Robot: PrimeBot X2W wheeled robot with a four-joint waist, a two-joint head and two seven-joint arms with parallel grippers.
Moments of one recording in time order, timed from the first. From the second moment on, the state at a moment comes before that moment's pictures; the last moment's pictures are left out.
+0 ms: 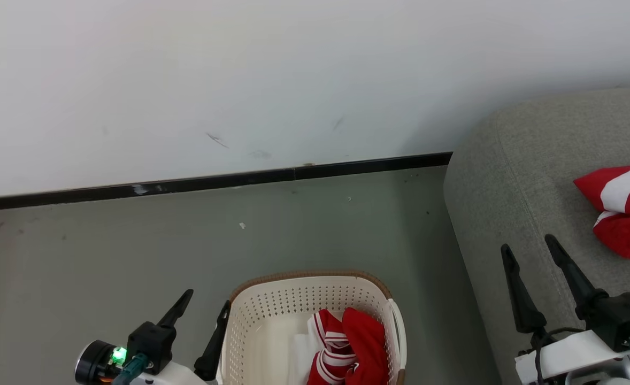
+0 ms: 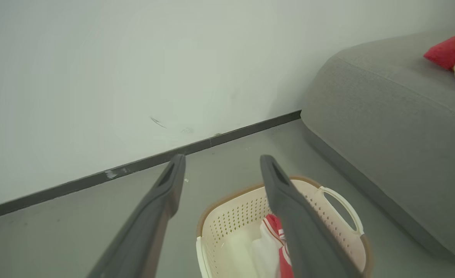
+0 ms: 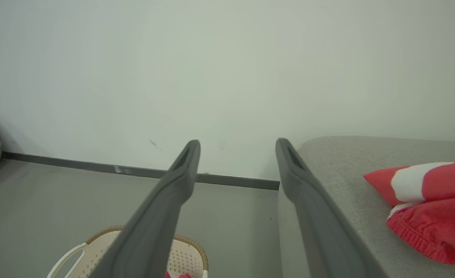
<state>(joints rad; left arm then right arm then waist) -0.09 0.17 -0.32 0.25 -0.28 -0.02 -0.20 0.05 -0.04 -0.05 -0.07 -0.04 0.12 -0.25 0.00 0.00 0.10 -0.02</state>
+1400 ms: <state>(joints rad) -0.42 0.06 -0.52 0.60 -0.22 -0.11 -0.14 -0.26 -0.04 -0.08 -0.22 -0.04 0.12 -0.26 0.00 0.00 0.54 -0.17</state>
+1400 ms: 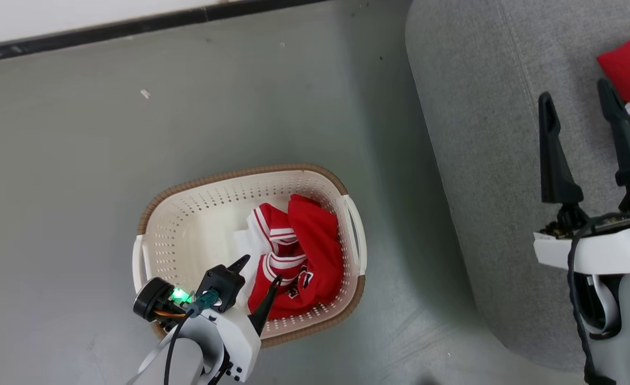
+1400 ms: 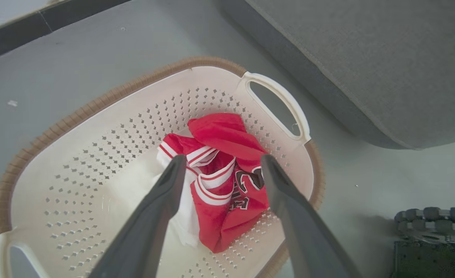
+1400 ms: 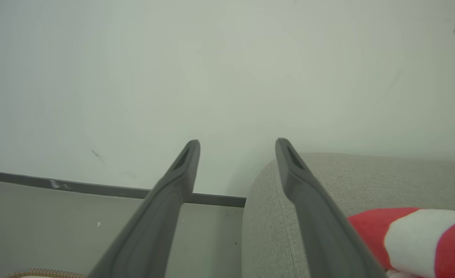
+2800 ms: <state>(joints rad) -0.59 0.06 -0.63 0.81 -0.21 -0.12 -0.18 -0.51 -0.04 -0.02 -0.19 0.04 0.12 -0.26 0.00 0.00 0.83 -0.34</state>
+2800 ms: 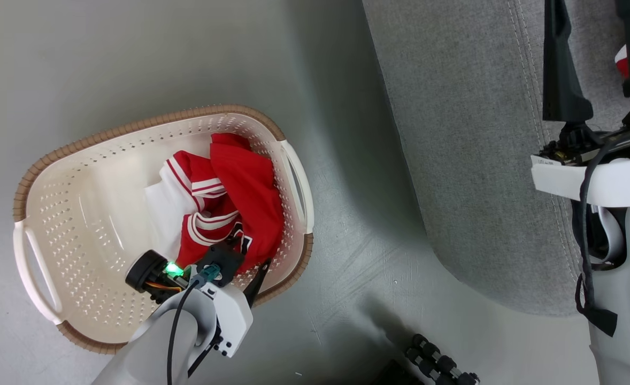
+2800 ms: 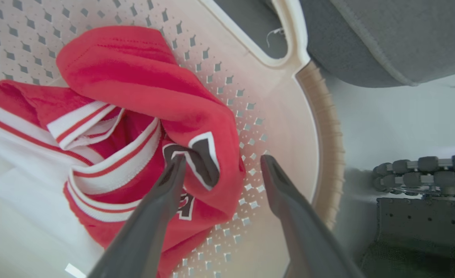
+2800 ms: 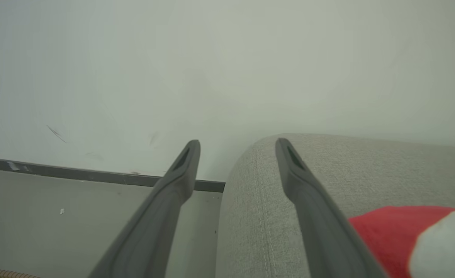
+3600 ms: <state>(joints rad) -0.66 0.08 -0.59 0.83 -0.22 -0.13 -0.23 -0.56 -0.04 -0.06 -0.15 0.05 0.12 -0.26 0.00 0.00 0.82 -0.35</state>
